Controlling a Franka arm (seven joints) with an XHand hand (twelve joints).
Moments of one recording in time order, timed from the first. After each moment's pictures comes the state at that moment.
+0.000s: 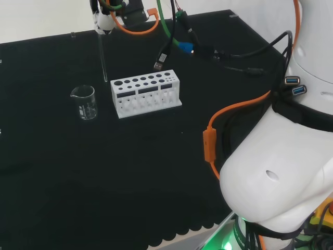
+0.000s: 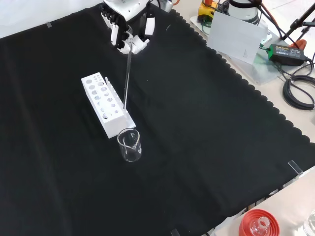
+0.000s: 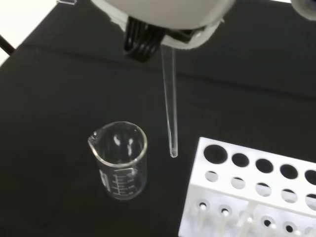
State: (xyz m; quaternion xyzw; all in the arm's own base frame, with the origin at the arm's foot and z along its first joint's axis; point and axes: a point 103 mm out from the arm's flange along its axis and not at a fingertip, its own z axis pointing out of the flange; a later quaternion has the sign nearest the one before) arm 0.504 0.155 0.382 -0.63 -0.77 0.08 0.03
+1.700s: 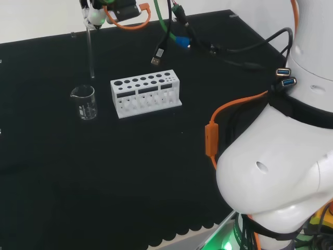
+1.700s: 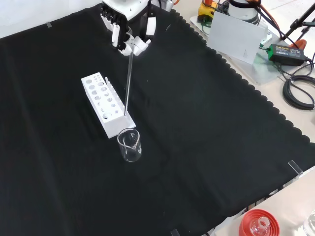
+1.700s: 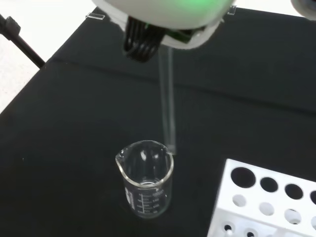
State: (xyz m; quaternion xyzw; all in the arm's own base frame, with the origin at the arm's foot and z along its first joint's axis) arm 0.515 0.176 0.392 -0.60 -0.79 0.06 0.04
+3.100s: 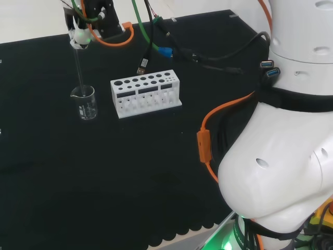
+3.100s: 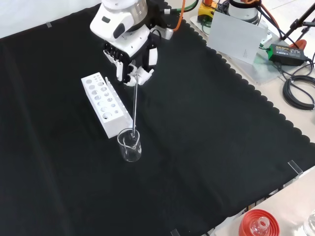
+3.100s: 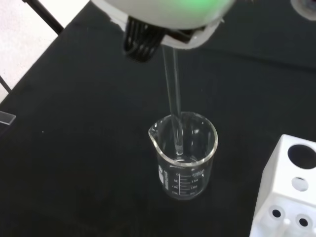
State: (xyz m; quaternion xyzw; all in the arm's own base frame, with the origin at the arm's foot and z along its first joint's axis) arm 0.535 0.212 0.332 -0.58 -0.80 0.08 0.07
